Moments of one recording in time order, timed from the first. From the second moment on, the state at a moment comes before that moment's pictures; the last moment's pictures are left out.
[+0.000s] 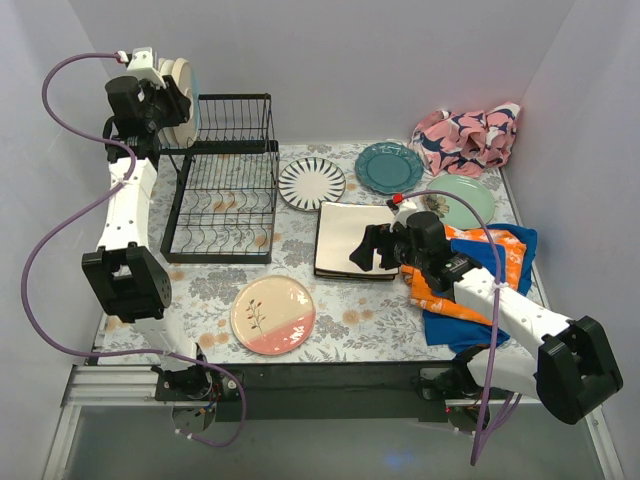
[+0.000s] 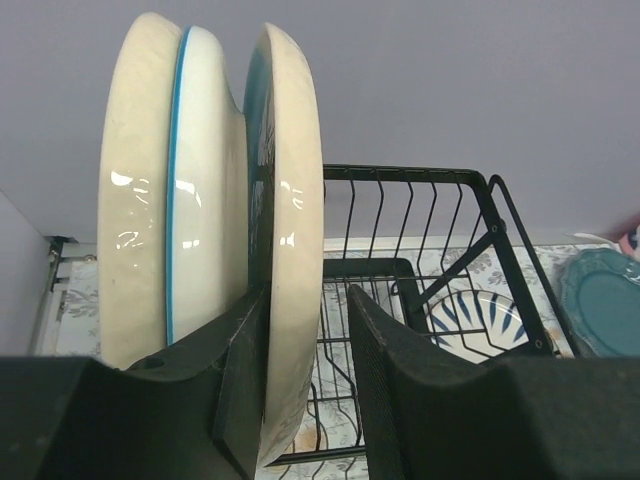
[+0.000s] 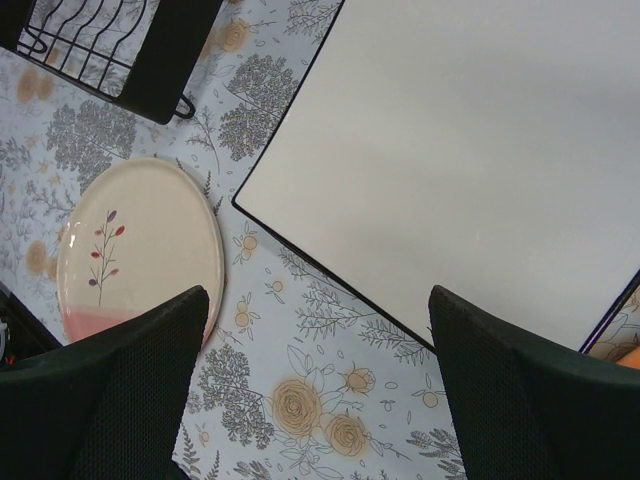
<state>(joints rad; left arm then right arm) 0.13 1.76 1.81 -0.18 0.28 -0.12 0.57 1.15 0.67 -0.04 -0.22 0.41</state>
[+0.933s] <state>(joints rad) 0.08 1.75 1.76 -0.12 0.12 0.02 0.58 1.17 0.67 -0.04 -0.22 0.41</state>
